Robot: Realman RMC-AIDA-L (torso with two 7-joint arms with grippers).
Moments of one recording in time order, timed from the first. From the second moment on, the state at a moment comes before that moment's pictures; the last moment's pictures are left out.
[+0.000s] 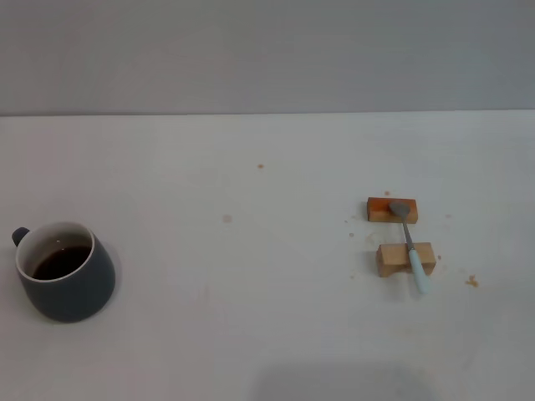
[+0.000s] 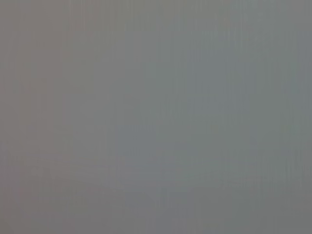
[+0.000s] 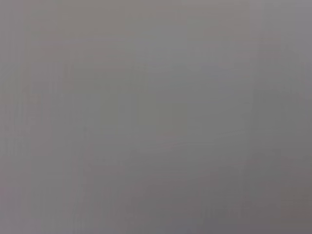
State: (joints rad) left arm -0.14 -1.97 -1.80 -0.81 2.89 0.60 -0.10; right arm -0.11 2.08 1.98 1.39 -0.70 0.09 -2.28
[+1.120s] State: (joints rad) left arm -0.03 -2.04 -1.73 -0.71 2.89 0.70 -0.12; right arm -0.09 2.08 1.86 1.29 -0.69 0.09 -2.27
